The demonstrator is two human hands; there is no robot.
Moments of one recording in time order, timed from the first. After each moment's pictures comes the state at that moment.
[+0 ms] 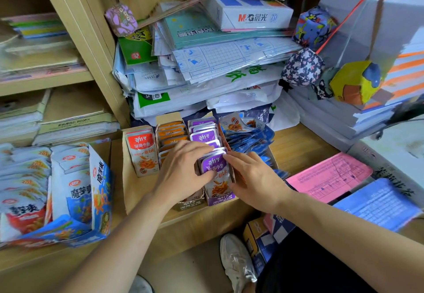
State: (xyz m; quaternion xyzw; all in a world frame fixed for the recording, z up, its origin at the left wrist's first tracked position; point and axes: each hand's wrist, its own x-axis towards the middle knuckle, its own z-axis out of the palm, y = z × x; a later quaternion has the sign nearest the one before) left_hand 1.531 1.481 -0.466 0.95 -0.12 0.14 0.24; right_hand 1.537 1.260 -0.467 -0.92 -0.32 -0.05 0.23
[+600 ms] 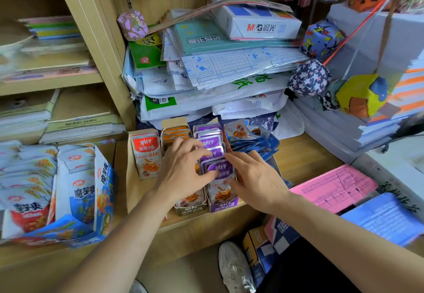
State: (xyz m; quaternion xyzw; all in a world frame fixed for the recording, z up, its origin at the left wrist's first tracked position) left_hand 1.541 1.489 -0.460 0.97 -0.09 0.16 0.16; right_hand 1.551 1.272 -0.460 -0.94 -0.30 -0.07 0.16
